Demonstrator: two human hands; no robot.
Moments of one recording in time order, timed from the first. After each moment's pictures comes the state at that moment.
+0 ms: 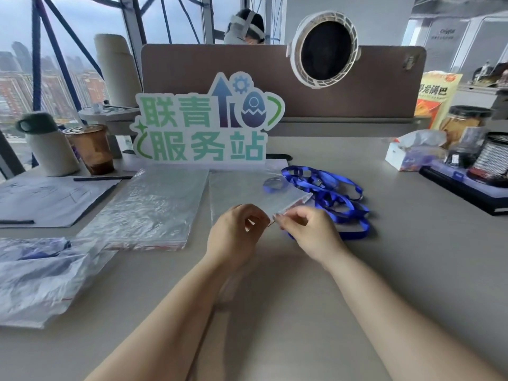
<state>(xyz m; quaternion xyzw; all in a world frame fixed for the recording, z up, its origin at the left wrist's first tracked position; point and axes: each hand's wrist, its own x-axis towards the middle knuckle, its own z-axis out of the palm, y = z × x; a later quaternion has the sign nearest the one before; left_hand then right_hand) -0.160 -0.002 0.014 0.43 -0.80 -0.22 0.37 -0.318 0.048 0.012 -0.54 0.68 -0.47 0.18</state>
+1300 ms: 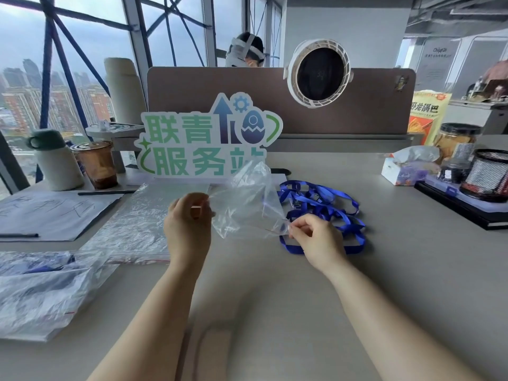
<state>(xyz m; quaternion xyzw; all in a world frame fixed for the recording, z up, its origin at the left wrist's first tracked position) -0.121 -0.029 0.037 0.50 -0.63 -0.14 0.58 -0.333 0.046 0.014 -0.53 0.72 -0.43 0.07</state>
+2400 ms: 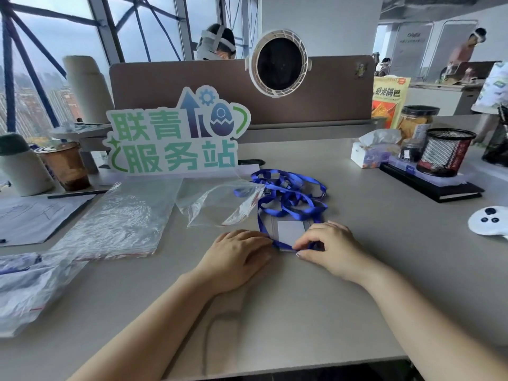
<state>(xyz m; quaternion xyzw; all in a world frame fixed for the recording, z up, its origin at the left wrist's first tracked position) -0.185 0.028 -0.001 0.27 -0.95 -0.05 0.17 -0.398 0.129 0.013 -0.68 0.66 -0.30 0.02</state>
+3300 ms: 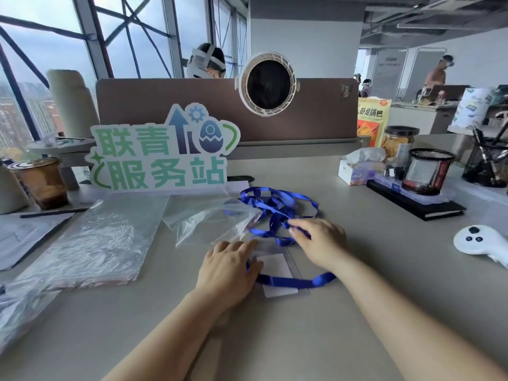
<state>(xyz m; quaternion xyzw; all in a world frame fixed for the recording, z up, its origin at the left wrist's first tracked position) -0.211 0.031 0.010 0.41 -0.90 -0.04 0.16 -0.418 0.080 0.017 -0.56 0.79 -0.26 -0.05</state>
